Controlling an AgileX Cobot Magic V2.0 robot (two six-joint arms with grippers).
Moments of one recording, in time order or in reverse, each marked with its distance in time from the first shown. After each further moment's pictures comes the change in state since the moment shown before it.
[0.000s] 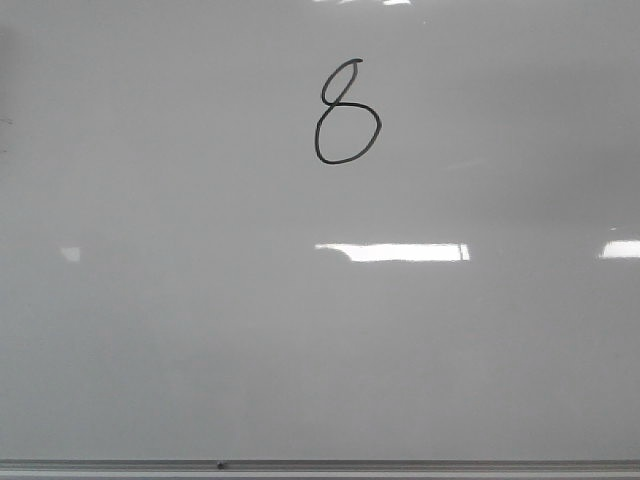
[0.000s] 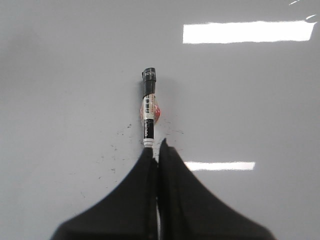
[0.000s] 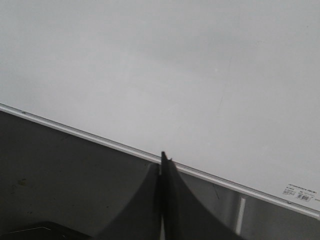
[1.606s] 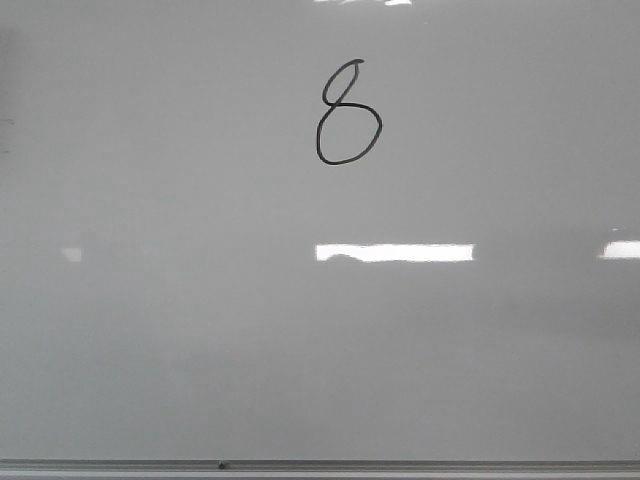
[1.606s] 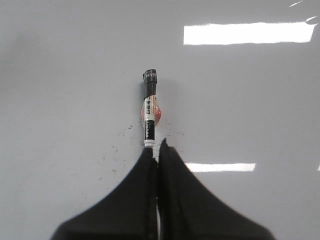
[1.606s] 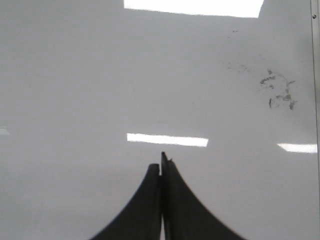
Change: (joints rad) left arm 0.000 0.000 0.000 0.000 -0.004 0.000; right arm -0.343 -0.575 0.839 0.010 -0.992 -0.043
